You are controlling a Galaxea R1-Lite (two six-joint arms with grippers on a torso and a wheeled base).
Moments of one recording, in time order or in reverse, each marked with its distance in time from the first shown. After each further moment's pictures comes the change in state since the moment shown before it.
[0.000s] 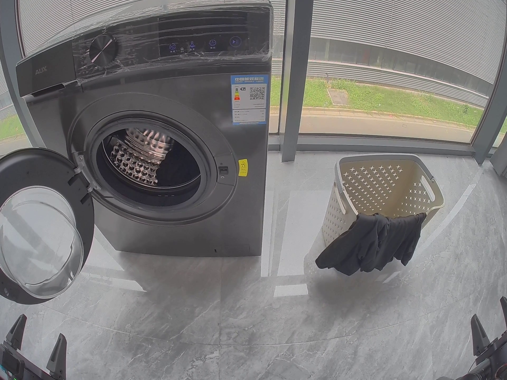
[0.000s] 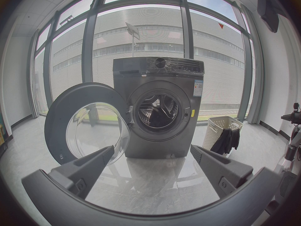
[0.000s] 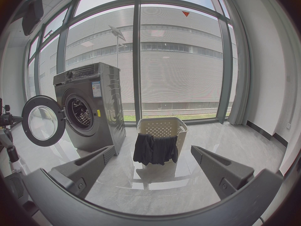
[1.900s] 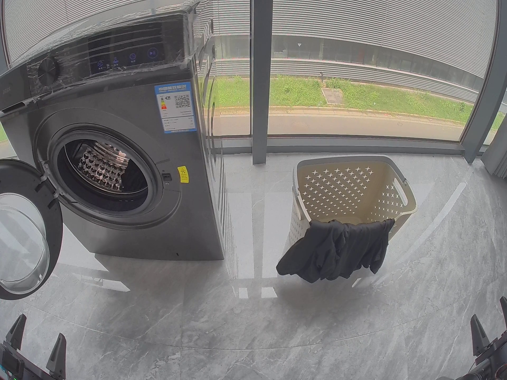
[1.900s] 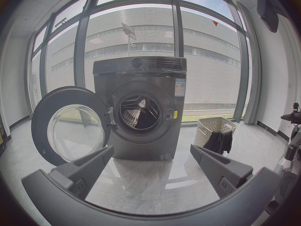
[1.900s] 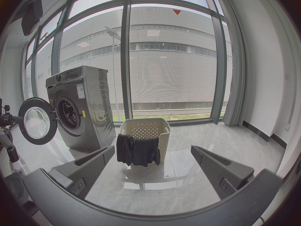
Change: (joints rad) left arm 0.001 0.001 0.000 -0.001 0.002 0.000; right arm 0.001 0.001 0.000 0.000 0.000 0.000
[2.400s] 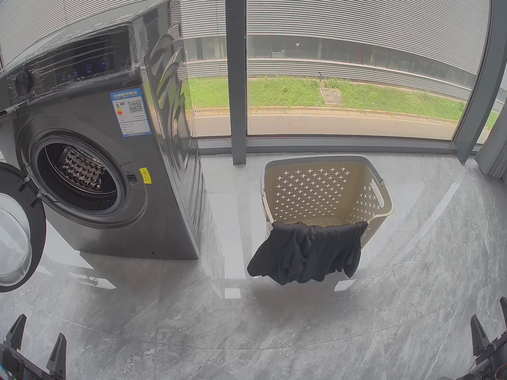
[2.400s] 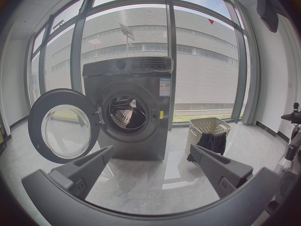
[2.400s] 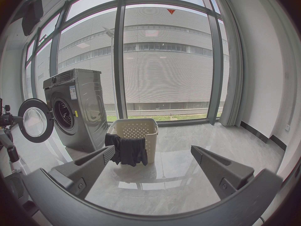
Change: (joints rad) left arm 0.001 0.000 0.000 0.000 0.000 0.001; right arm 0.000 0.000 0.000 0.001 0.000 0.000
